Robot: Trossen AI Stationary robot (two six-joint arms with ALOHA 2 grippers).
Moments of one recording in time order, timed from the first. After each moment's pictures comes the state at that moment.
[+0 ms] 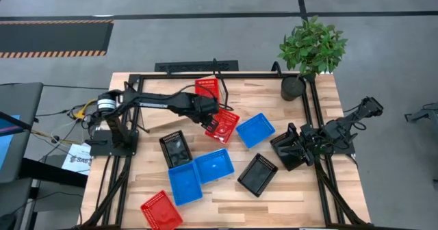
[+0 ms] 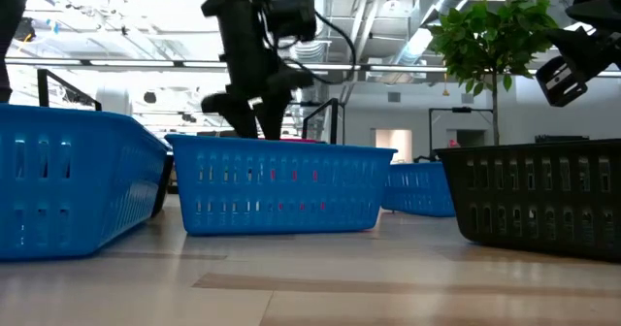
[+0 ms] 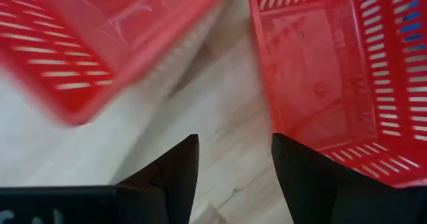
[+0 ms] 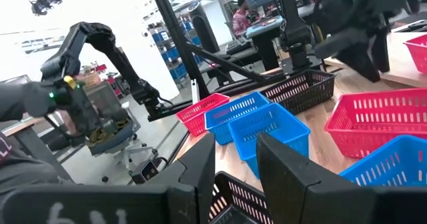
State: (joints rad) left arm 0.17 1.80 1.33 -0.80 -0.14 -0.70; right arm 0.52 0.04 0.01 0.08 0.29 0.40
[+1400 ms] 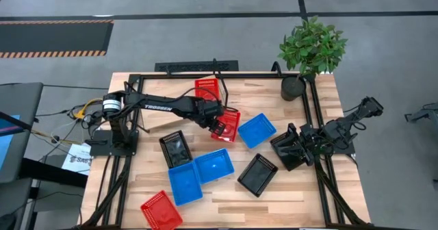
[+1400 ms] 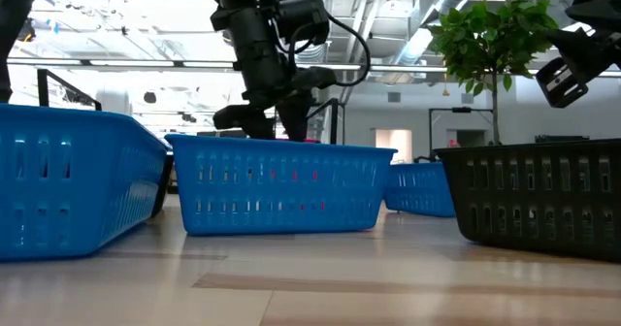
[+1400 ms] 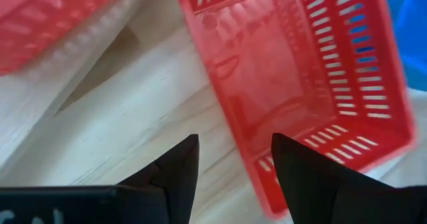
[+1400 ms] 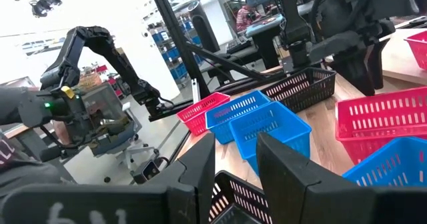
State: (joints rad) left arm 0.15 1.85 1.33 -0.67 -0.04 -0.83; right arm 0.52 0.04 0.01 0.07 0.29 0.41
